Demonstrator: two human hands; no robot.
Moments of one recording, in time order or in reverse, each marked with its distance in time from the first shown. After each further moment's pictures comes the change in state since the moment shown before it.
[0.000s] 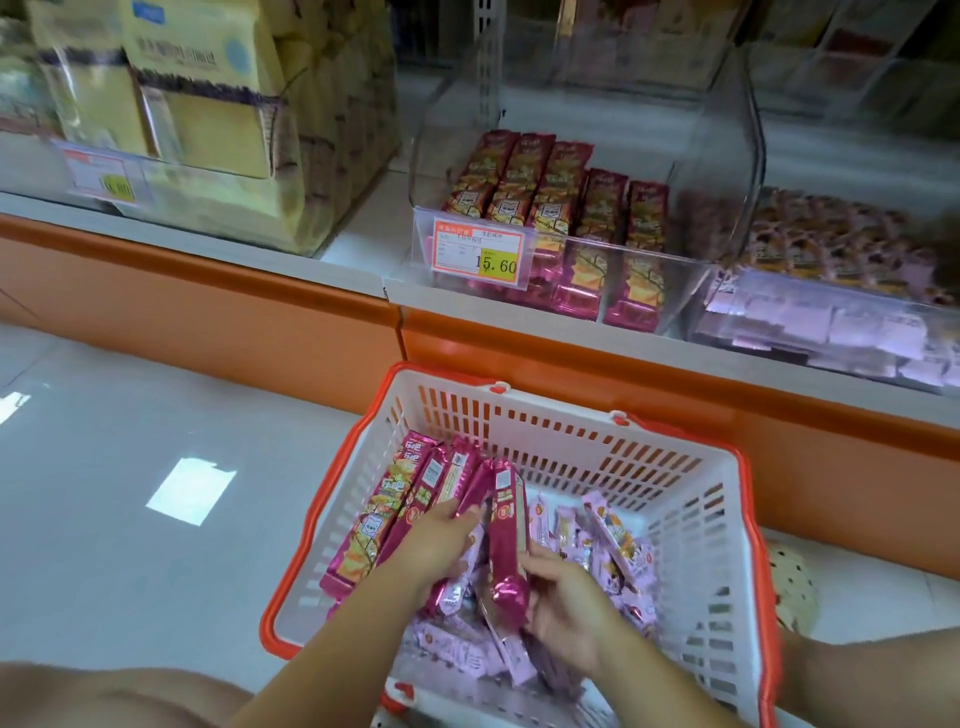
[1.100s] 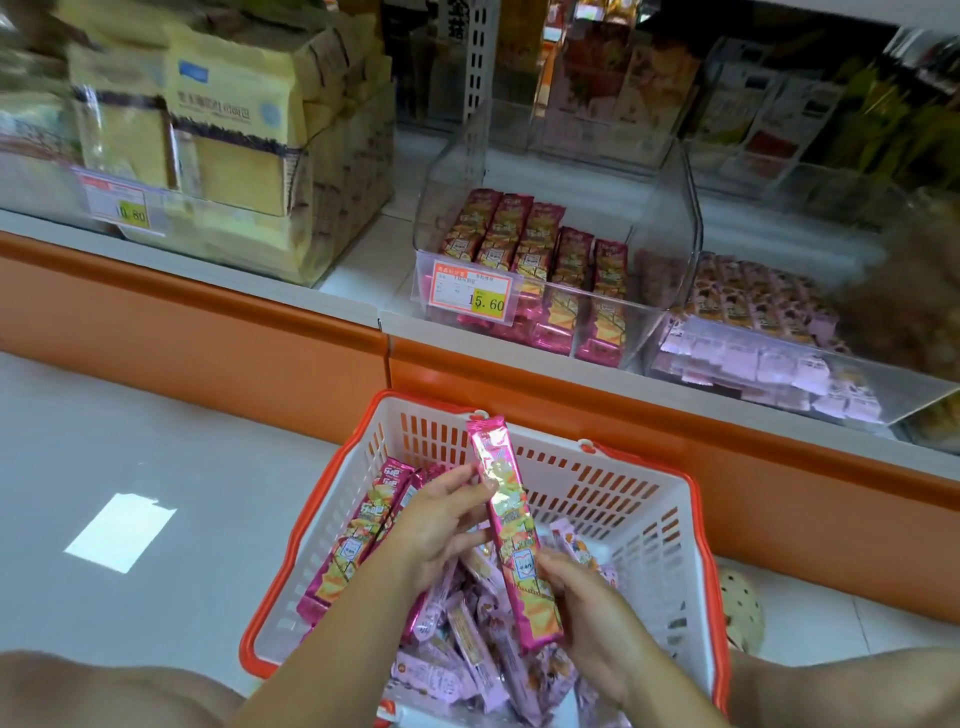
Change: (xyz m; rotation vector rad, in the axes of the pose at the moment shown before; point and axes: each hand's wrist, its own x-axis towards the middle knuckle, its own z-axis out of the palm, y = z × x) left_hand -0.038 0.052 0.015 -0.403 -0.251 0.281; right_hand -0.073 -0.026 0.013 -0.231 0.065 -0.261
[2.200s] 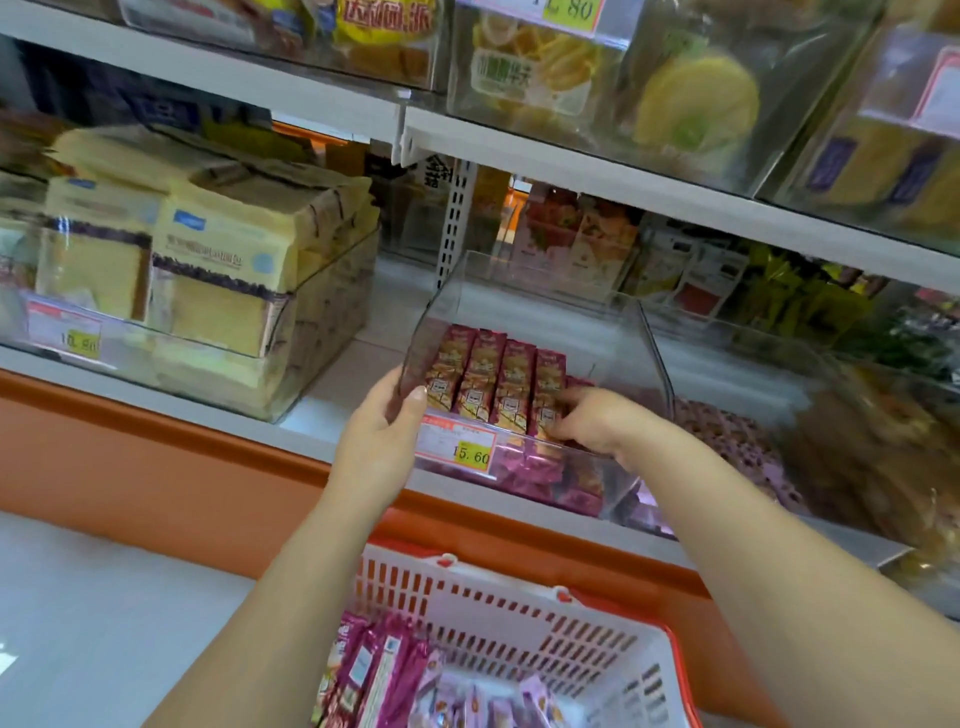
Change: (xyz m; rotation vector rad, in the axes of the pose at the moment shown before) left_hand 0.025 0.190 0.016 0.487 0.351 0.785; right_hand 0.040 -0.291 0.110 -1.508 0.504 -0.375
